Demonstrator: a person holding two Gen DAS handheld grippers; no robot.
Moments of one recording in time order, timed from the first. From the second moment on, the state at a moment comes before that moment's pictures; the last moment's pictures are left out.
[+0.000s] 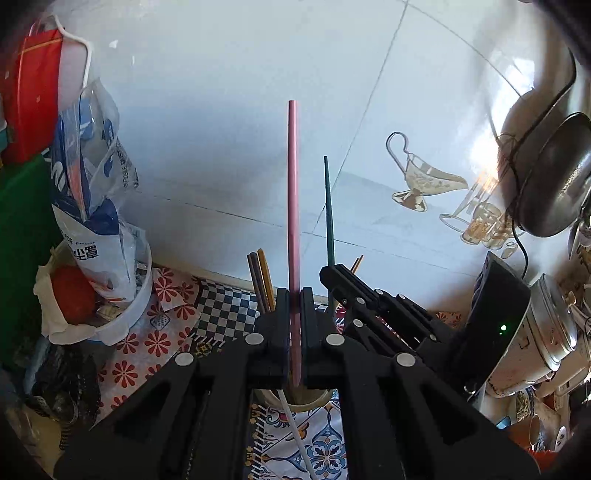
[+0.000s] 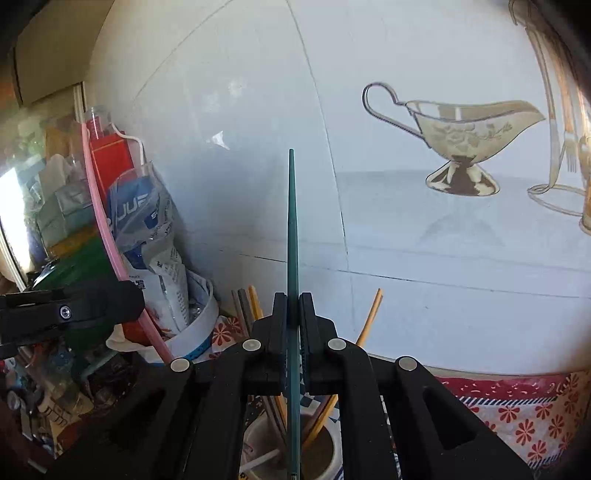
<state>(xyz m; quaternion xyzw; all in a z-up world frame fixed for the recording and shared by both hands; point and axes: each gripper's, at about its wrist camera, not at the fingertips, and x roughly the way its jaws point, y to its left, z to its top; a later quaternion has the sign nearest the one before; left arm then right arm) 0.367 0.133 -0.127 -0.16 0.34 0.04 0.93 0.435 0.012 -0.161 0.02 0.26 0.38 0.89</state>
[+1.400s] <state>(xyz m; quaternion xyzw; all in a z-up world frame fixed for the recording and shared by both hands) 0.326 0.104 -0.140 -0.12 0.39 0.04 0.91 0.379 -0.041 -0.144 -0.07 0.36 0.37 0.85</state>
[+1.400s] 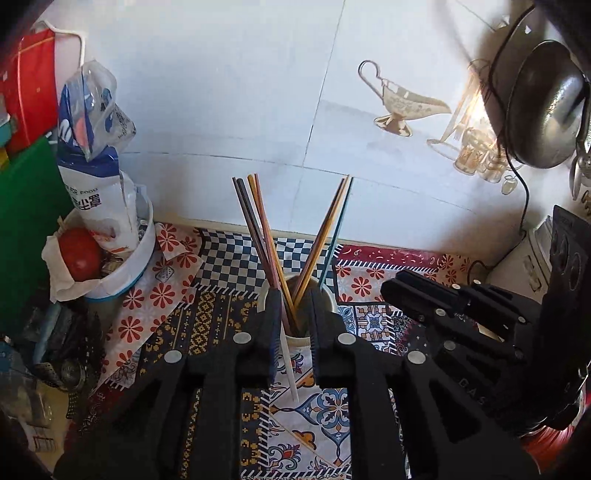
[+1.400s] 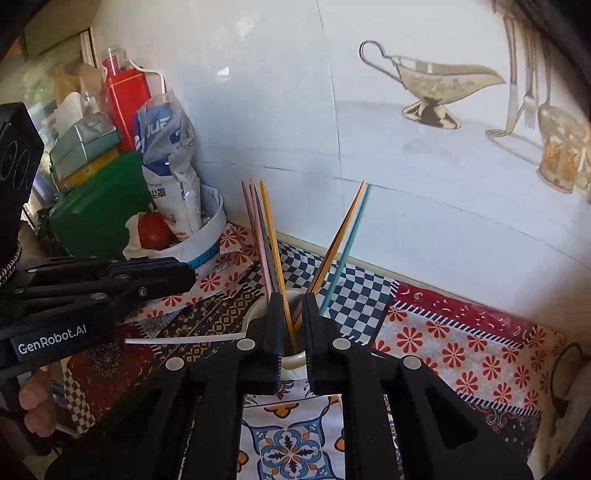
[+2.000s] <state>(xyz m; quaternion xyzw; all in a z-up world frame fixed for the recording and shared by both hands) 0.282 0.031 -0.156 -0.05 0.40 -0.03 0.91 0.303 -0.136 -0.127 -0.05 0.35 0.25 0.90</state>
